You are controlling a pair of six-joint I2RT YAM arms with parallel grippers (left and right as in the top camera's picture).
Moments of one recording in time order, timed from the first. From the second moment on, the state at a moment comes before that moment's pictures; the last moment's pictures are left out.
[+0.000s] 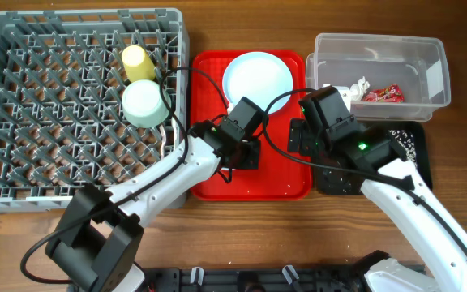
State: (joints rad) left arm -0.72 1.70 1.13 -0.66 0.07 -0.55; right arm 0.49 1.30 1.11 -0.93 0.30 0.50
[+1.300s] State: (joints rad) left arm -0.76 1.82 1.13 -0.52 -0.03 -0.38; right arm 0.49 1.30 1.11 -0.93 0.30 0.50
